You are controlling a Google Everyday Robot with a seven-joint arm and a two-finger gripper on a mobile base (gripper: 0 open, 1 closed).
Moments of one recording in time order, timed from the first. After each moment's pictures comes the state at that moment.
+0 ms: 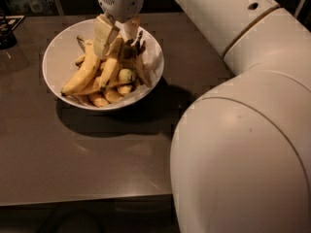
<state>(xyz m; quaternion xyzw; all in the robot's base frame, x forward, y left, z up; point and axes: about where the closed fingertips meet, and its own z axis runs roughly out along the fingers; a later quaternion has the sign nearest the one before) 0.634 0.092 0.953 -0.45 0.88 0.09 0.12</state>
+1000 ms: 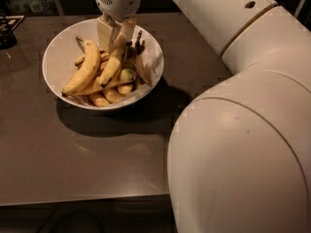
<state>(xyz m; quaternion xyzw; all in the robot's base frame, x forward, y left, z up) 0.636 0.095 0.954 -0.46 0.87 0.08 0.13</state>
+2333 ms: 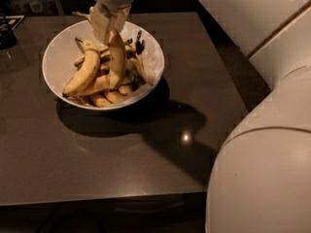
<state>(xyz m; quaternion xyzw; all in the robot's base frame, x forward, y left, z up) 0.604 0.104 0.995 -0.51 0.84 0.08 0.18</state>
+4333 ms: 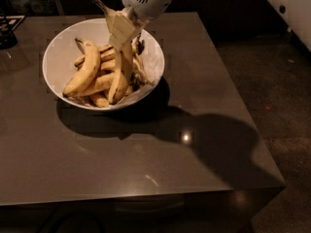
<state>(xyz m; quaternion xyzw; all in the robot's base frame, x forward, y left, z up) 0.562 0.062 1.002 -0.51 0.81 0.16 0.23</state>
